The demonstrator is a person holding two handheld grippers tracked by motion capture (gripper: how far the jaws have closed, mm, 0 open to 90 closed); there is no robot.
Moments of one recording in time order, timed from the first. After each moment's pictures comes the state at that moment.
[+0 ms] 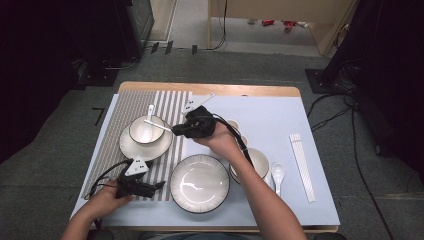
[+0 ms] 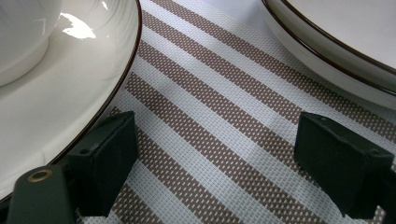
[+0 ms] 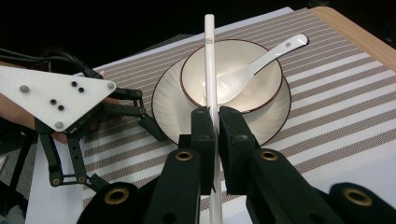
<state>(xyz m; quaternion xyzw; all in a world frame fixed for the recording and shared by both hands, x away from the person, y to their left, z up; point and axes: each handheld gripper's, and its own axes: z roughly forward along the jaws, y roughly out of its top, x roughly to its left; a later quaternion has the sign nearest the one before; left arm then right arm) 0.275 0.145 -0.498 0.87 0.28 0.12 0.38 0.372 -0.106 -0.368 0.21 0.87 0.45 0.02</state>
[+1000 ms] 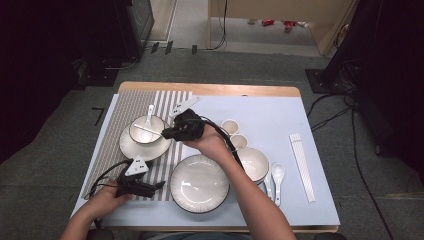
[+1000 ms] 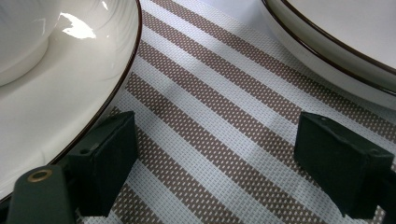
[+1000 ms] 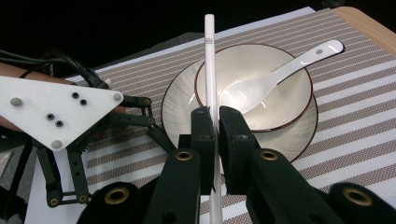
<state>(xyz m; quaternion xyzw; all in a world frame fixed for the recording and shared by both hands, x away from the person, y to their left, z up) 0.274 0.145 -0.498 0.87 0.29 0.12 0.38 0.372 -0.077 -0.377 0.20 0.87 0.45 0.01</state>
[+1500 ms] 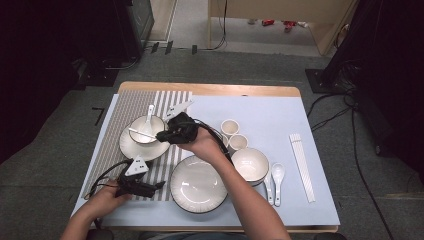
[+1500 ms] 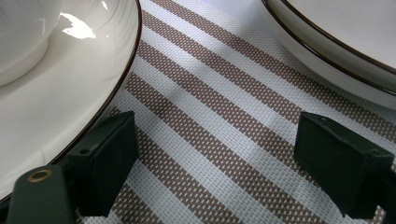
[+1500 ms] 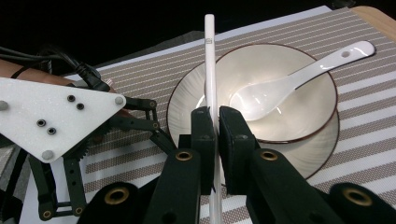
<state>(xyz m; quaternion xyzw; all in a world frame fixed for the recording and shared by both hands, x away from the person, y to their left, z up) 0.274 0.145 -0.498 0.87 0.29 0.12 0.38 0.371 -0.059 -0.389 0.18 0.87 0.45 0.01</state>
